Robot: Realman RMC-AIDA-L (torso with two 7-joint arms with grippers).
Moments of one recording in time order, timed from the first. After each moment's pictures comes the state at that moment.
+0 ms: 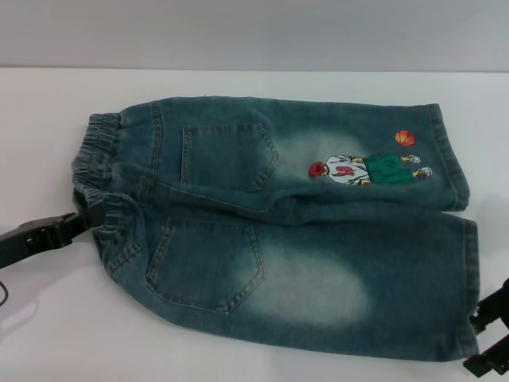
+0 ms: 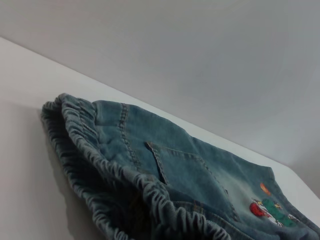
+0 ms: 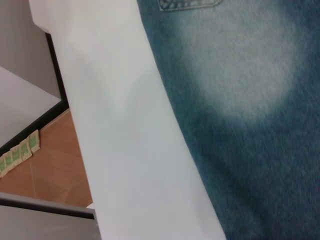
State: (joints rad) left arm -0.33 -2.03 0.59 0.55 1.90 1.41 -1.70; right arm 0.67 1.91 -0.94 -0.67 -2.55 -1.80 1.75
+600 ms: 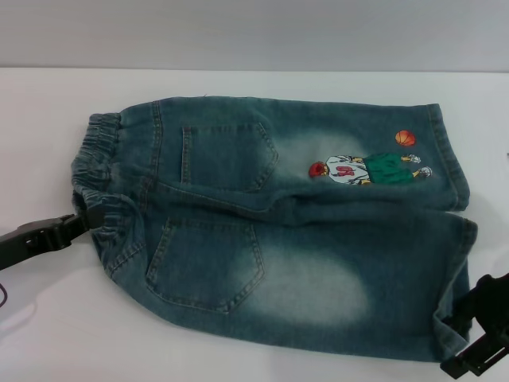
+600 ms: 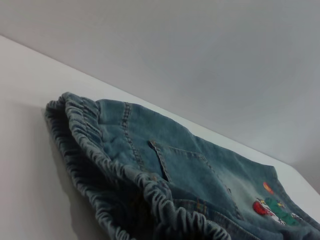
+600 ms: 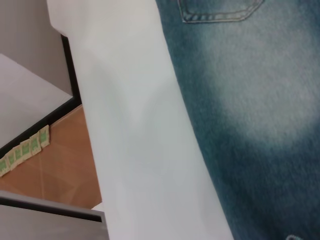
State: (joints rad) left arm -0.32 -2.03 0.59 0.54 1.90 1.40 -1.69; right arm 0.71 1.96 -0.95 -0.67 -2.55 -1.81 1.75
